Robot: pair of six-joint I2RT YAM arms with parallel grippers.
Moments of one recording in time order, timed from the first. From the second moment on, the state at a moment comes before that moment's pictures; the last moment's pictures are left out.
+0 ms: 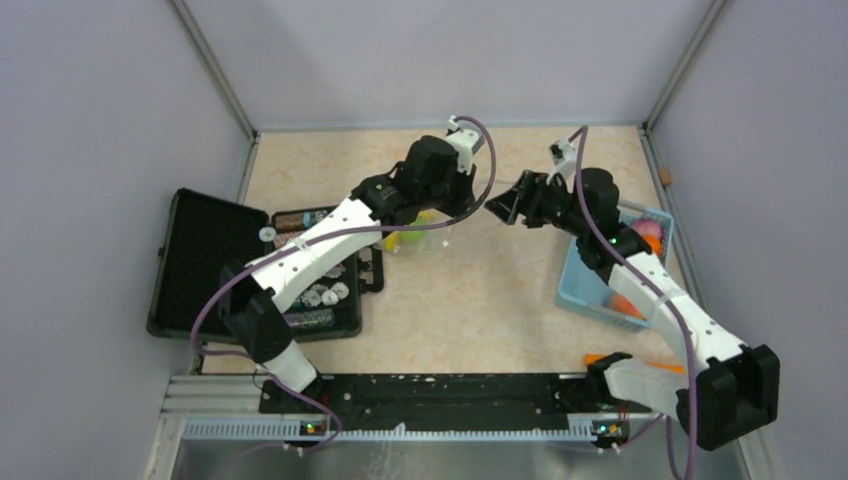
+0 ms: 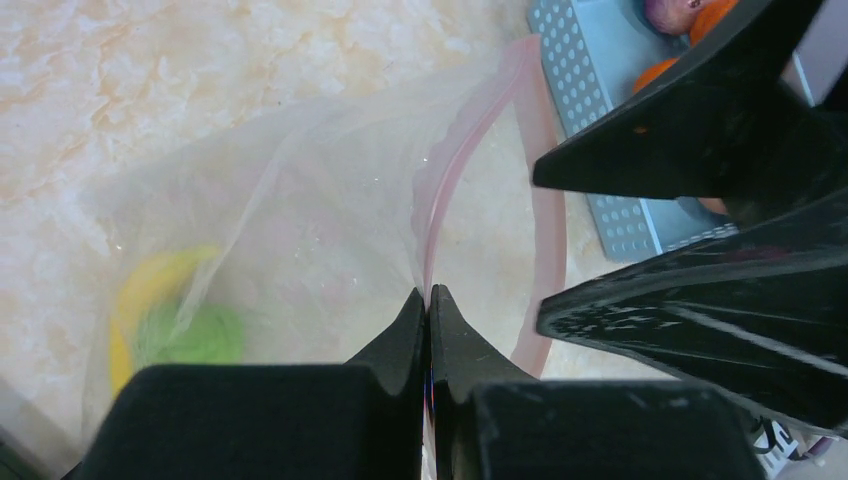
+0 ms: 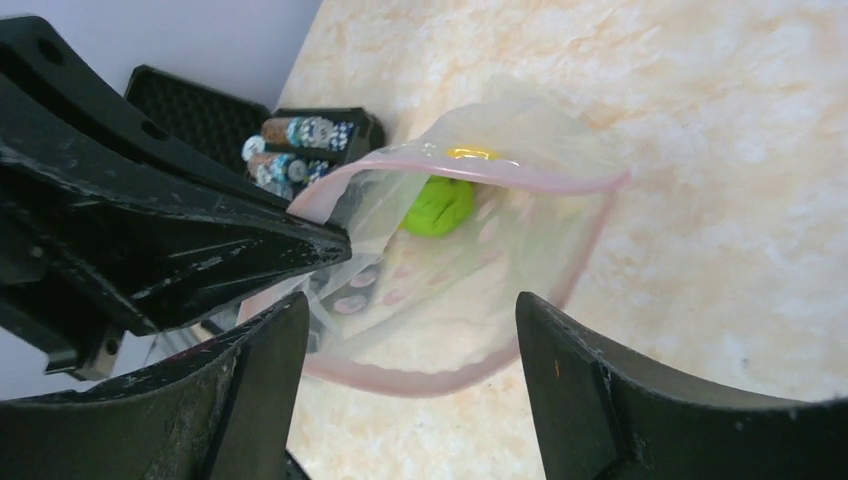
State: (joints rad) left arm -0.80 1.63 1.58 -0.49 0.04 -0.25; right arm 0.37 1.13 0.87 -0.01 -0.39 0.56
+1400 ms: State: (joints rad) left arm -0.80 1.60 1.56 -0.47 -0.02 -0.21; right arm -0.06 1.18 1.00 -0.66 0.46 0.54
